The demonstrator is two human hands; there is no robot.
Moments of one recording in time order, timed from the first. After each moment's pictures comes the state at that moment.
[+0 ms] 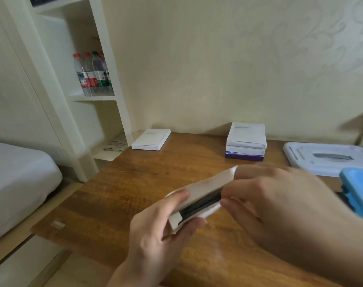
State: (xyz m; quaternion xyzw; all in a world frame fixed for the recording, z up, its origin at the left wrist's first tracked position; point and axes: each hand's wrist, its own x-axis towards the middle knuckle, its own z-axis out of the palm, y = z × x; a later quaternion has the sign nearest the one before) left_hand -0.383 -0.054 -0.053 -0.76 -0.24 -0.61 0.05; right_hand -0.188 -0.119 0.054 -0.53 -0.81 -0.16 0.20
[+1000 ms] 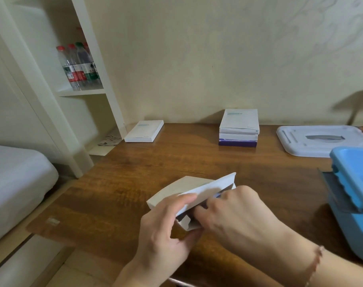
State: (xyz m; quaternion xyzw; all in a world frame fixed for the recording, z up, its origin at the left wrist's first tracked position) left_hand -0.370 -0.055 -0.085 -0.80 -0.23 -0.55 -0.02; right_hand -0.204 -0.095 -0.022 -0.48 -0.84 -0.24 -0.01
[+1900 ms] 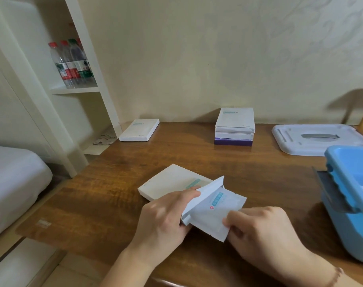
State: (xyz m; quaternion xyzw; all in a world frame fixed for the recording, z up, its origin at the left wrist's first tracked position) left_hand -0.371 -0.026 -0.094 -0.89 -0.31 -0.34 0.06; right_hand -0.153 -0.104 -0.080 -0.54 -0.79 -0.13 0.27
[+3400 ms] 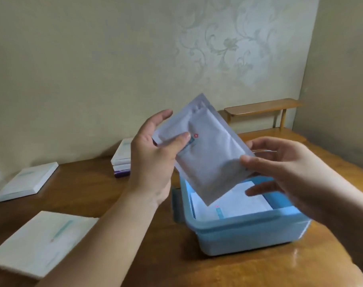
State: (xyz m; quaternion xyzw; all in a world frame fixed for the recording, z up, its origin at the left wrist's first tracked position) left_hand -0.109 -0.066 0.054 -0.58 -0.16 -0.53 -0.60; right_hand 0.041 -0.223 0.053 -0.60 -0.42 0.31 0.60
